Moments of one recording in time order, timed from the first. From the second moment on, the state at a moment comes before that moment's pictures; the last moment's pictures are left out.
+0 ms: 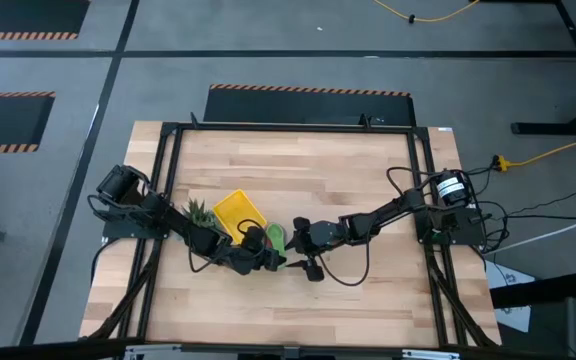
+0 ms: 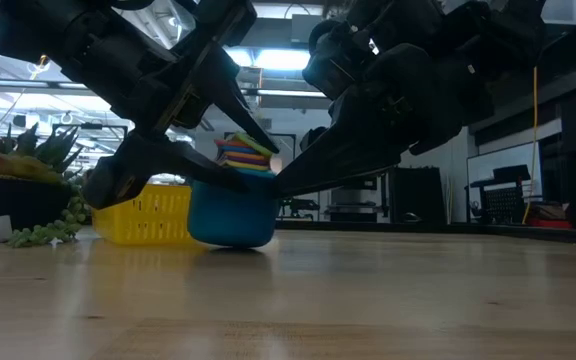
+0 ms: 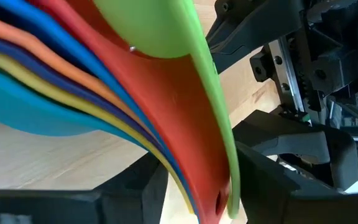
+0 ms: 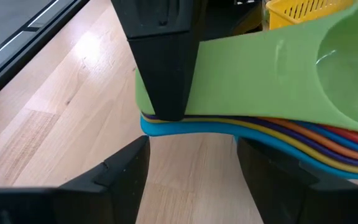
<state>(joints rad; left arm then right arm) -0.44 1.74 0.77 0.37 -0.45 -1.61 0.23 1.92 0.88 0.50 -0.07 0.07</state>
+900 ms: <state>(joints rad) -0.44 1.74 0.77 0.37 -0.45 -1.59 0.23 1.92 0.88 0.50 -0.07 0.05</state>
